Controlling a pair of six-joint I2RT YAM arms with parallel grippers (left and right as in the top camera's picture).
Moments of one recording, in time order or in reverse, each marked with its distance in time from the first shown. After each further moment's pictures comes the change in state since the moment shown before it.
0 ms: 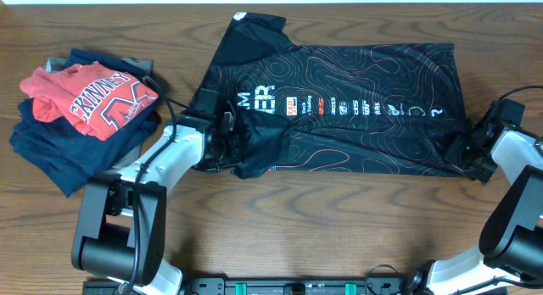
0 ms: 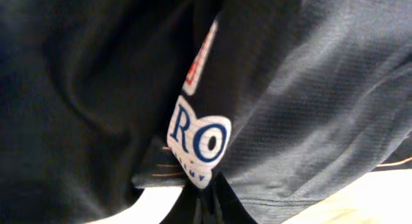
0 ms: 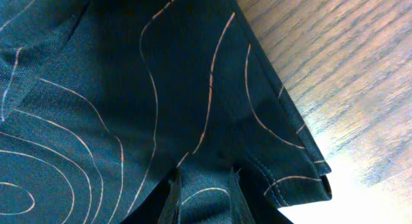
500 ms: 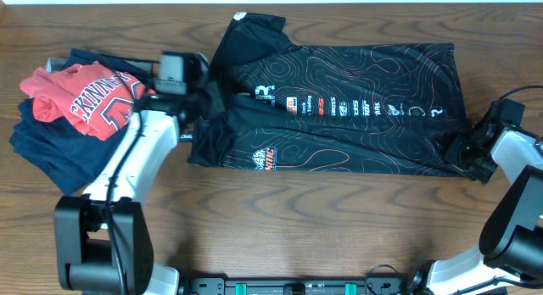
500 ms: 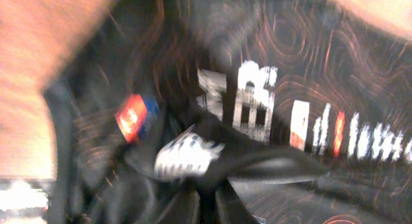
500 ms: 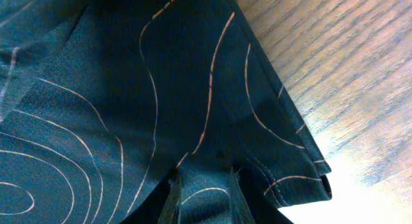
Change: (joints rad) left arm 0.148 -0.074 0.188 0.195 -0.002 -0.072; right arm 0.000 0.000 0.000 -0.001 0.000 0.000
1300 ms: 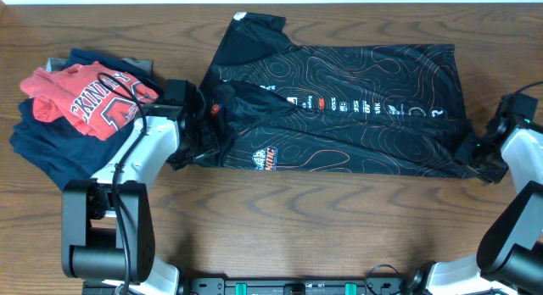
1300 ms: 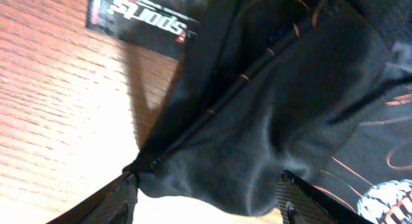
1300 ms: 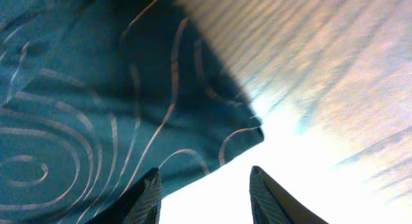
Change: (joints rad) left arm 0.013 0.059 -0.119 -0.303 -0.180 -0.038; right arm -0.026 -0.078 0.060 -0.128 0.075 0.039
